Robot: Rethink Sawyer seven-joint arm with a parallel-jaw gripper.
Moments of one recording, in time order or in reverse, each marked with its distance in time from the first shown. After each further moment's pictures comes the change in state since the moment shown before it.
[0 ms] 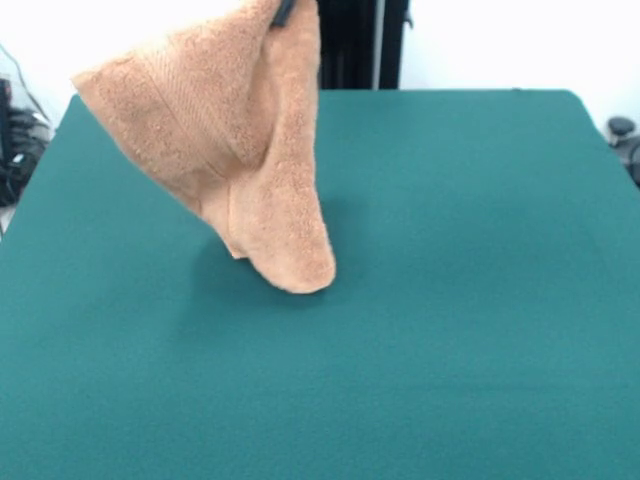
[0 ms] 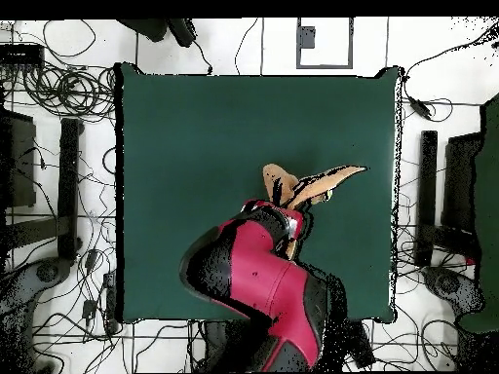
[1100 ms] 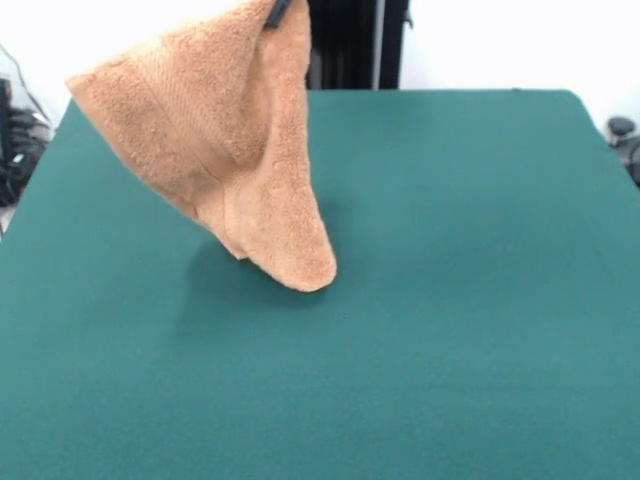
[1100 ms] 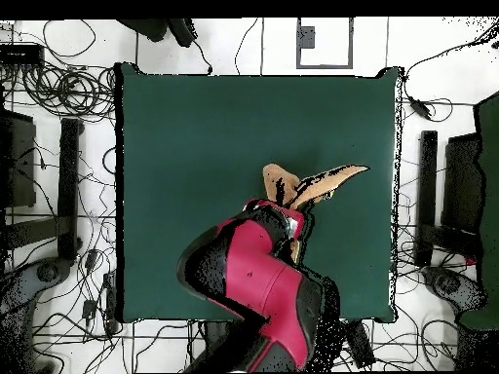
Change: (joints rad) arm 0.051 0.057 -0.067 -0.002 0.060 -0.027 0.000
